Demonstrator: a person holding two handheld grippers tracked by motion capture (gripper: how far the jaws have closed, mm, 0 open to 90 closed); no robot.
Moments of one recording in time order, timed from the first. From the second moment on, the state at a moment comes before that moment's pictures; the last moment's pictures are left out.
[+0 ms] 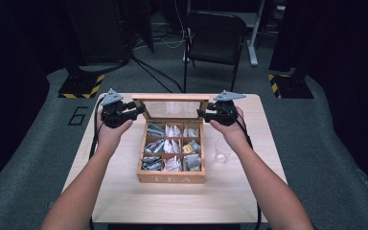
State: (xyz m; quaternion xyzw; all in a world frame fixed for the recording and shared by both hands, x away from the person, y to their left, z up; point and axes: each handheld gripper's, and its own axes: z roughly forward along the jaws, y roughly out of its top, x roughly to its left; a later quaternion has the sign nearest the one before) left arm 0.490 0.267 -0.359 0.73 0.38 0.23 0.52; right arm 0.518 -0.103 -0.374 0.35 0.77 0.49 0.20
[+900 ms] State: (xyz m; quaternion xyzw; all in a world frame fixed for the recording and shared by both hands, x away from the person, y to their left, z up) left arm 0.500 0.265 -0.358 0.72 0.39 0.24 0.52; right arm 0.533 -0.100 -0.382 0.35 0.77 0.49 0.20
